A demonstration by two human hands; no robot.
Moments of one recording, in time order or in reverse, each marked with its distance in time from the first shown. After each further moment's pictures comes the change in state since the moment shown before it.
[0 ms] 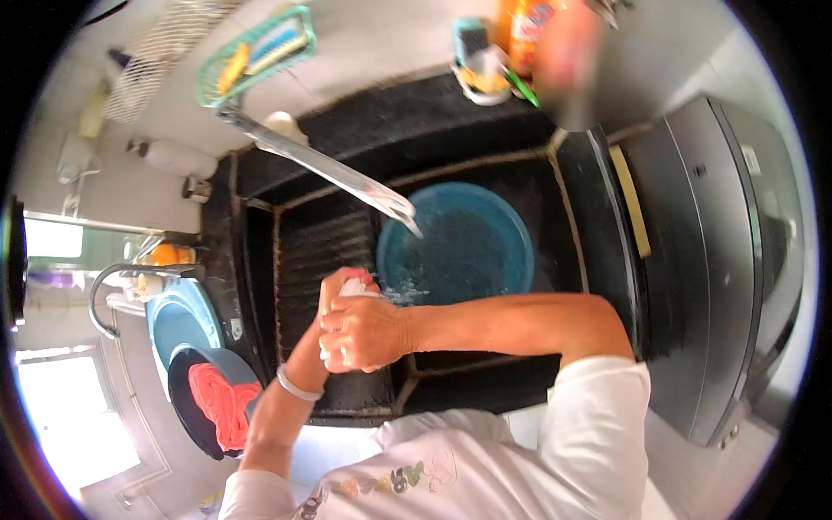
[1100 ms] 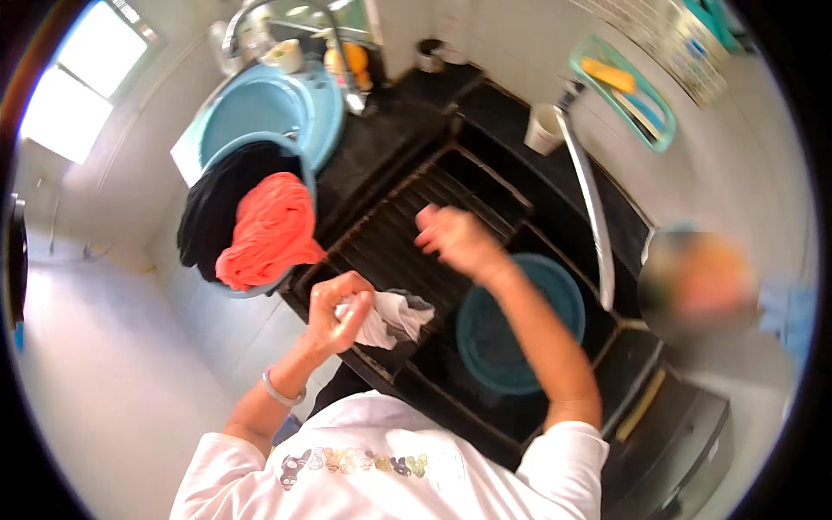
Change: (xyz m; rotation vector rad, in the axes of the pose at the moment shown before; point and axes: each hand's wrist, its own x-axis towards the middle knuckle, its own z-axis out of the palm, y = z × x) left_hand -0.182 -0.042 -0.109 0.470 0.652 0.952; right_hand 0.102 0.051 0.097 0.818 -0.647 1.234
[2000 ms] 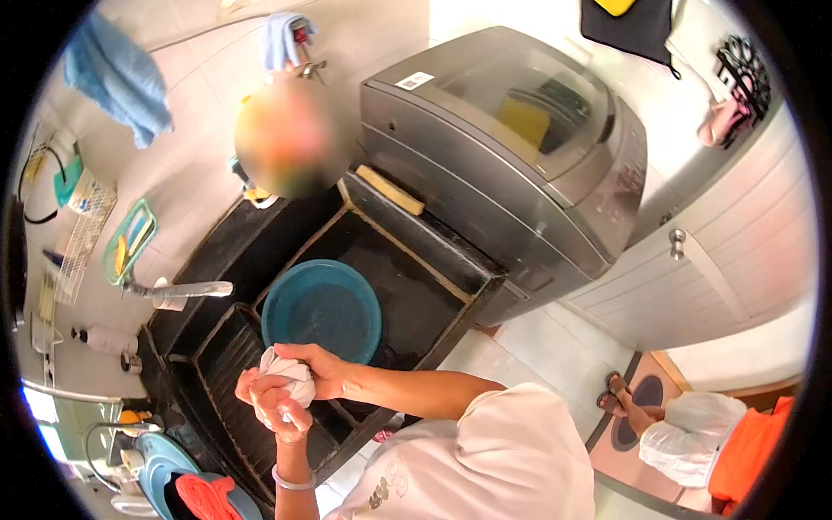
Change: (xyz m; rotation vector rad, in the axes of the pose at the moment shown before) left_hand -0.054 0.092 0.168 -0.151 -0.433 1.080; right_hand -0.251 0.100 0.071 1.733 0.158 -0.705
